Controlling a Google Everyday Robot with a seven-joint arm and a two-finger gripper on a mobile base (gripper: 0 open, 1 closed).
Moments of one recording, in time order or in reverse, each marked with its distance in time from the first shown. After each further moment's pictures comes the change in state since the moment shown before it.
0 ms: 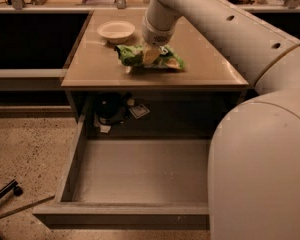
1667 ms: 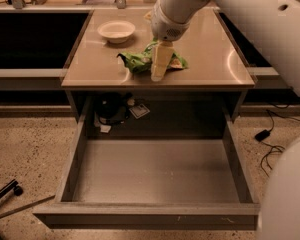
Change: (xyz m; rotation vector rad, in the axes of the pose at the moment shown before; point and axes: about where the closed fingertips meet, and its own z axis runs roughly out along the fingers) arm -0.010 0.037 -0.068 0.003 -0.114 -0.003
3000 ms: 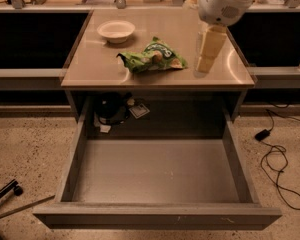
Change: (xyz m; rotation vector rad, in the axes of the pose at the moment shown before) arm 0.041 0.062 -0.125 -0.024 0.068 0.091
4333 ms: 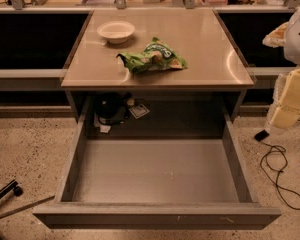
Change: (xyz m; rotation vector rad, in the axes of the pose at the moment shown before) arm 0.081 0.147 -0.086 -0.042 0.192 0.317
